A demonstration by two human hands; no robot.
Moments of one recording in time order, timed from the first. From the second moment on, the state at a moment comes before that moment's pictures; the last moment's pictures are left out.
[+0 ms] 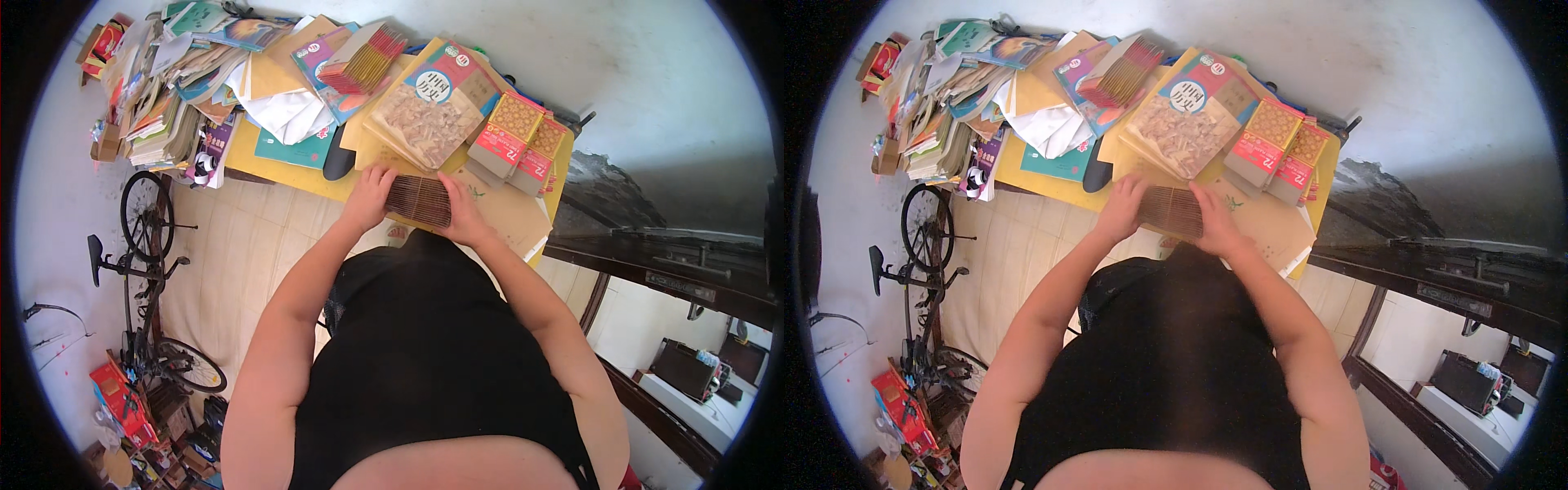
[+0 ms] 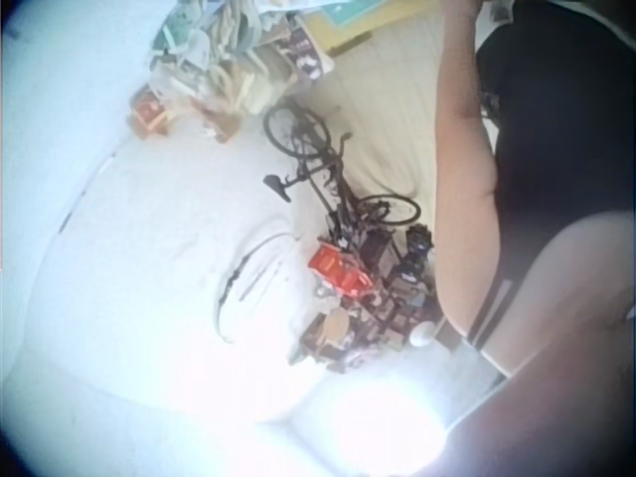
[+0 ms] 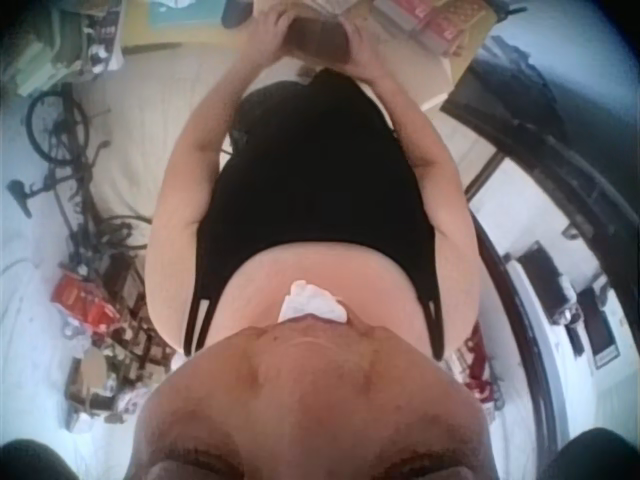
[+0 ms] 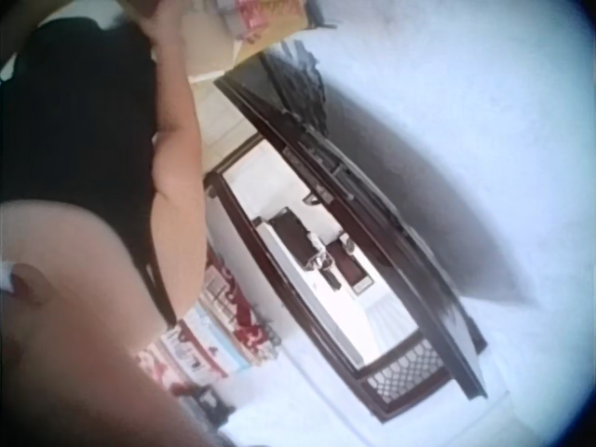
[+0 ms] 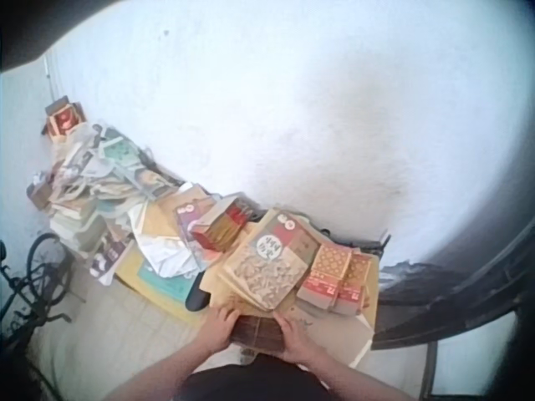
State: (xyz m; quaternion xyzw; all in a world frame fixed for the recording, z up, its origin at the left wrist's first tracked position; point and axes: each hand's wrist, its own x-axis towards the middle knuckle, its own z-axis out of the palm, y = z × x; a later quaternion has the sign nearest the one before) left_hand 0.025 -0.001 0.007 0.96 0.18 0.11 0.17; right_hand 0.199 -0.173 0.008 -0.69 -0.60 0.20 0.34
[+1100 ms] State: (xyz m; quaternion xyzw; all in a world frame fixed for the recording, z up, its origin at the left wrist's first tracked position) left_hand 0.015 0.016 0.003 0.97 0.12 0.09 0.19; right_hand 0.147 -0.160 -0.038 -0.74 -0.40 0.22 0.50
